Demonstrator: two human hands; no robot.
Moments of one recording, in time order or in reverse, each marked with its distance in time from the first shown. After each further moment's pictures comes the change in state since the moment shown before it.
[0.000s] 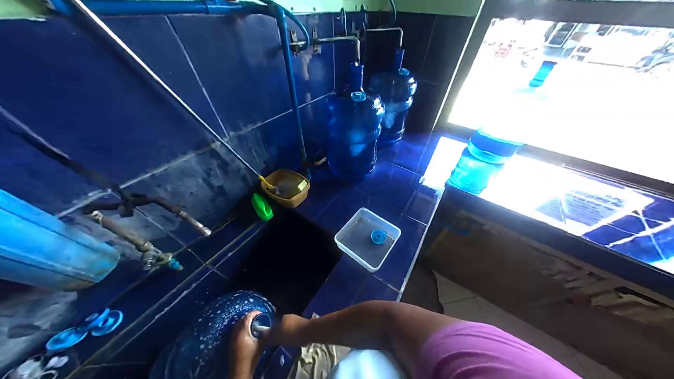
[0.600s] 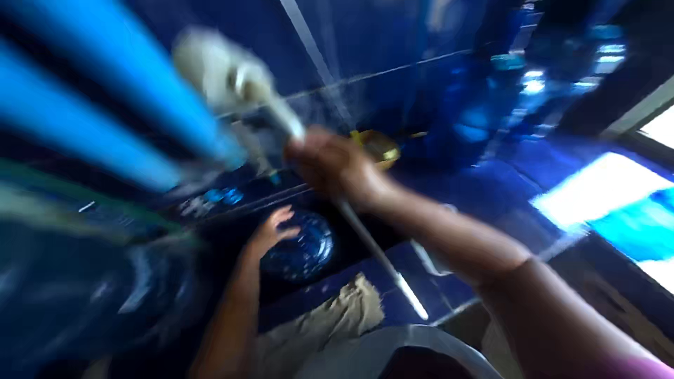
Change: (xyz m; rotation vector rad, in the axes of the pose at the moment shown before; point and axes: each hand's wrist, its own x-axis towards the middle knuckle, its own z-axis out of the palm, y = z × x) left_hand 0.049 0.050 -0.147 -0.432 -0.077 -0.315; right_hand -0.147 -0.234 -0.177 0.345 0.012 -0.932
